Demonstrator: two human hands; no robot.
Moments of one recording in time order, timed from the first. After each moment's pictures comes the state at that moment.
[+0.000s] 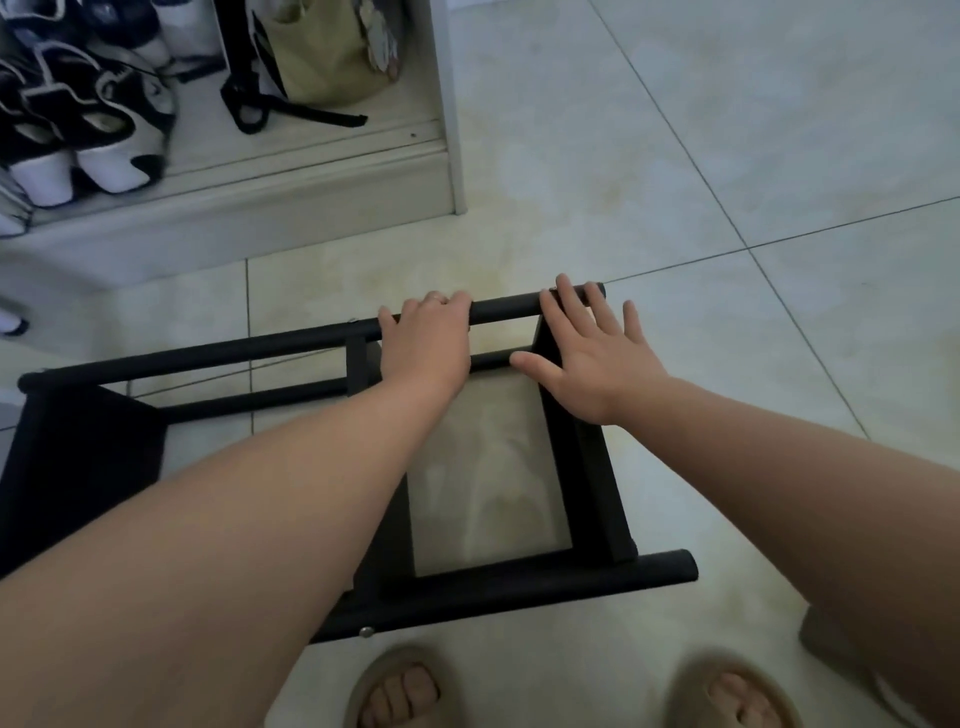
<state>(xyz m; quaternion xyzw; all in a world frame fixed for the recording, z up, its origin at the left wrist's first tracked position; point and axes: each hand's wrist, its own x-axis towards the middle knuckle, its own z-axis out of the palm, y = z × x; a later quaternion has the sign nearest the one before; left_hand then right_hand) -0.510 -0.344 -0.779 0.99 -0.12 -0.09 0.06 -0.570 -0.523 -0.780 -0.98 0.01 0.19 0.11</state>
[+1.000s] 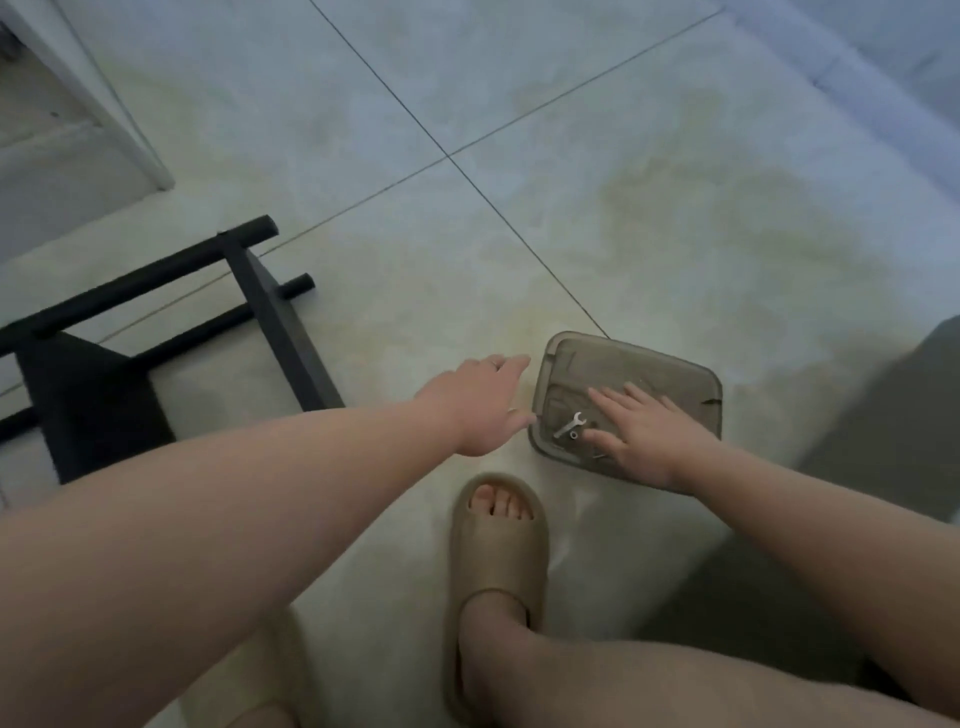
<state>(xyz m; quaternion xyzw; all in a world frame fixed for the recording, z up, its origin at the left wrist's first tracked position) -0.753 -0.570 -0.752 0.80 -0.47 -0.36 0.04 -0.921 -0.747 -0.776 -0.90 0.22 0.36 0.14</state>
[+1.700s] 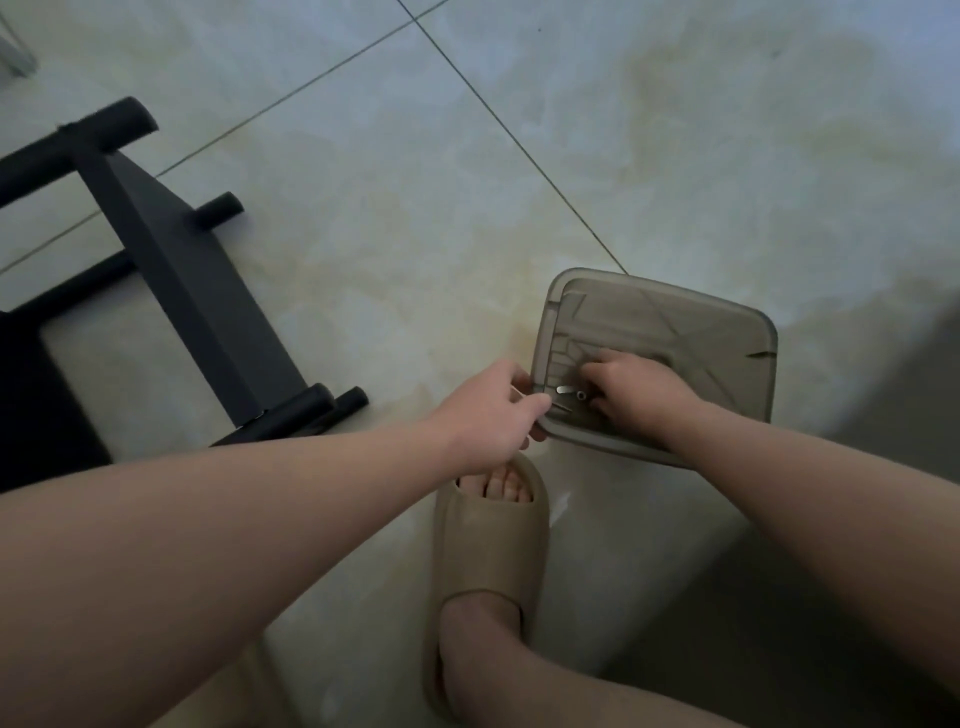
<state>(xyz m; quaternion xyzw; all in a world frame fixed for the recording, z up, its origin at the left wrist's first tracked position) -0.799 -0.582 -0.831 0.73 -0.17 -0.55 0.36 -0.904 -0.769 -0.876 -0.92 0.16 0.33 0.12</state>
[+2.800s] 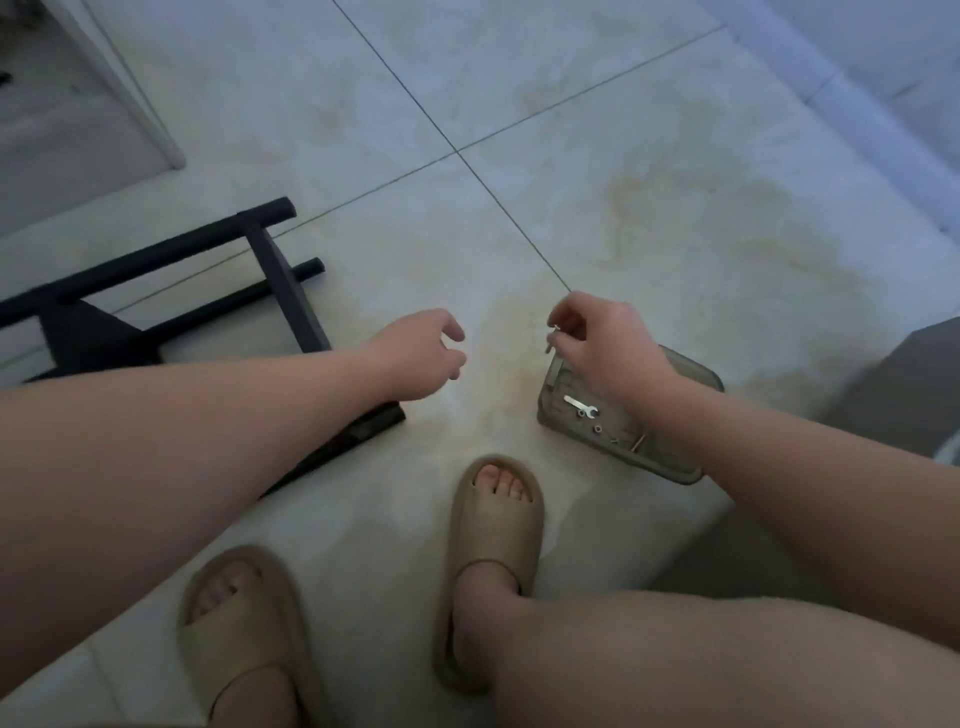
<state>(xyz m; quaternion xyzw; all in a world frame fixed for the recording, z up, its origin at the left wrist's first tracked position) -0.717 -0.526 -0.713 0.84 -0.25 -0.42 0.23 -0.850 -0.711 -0.715 -0.91 0.26 0.01 0.33</state>
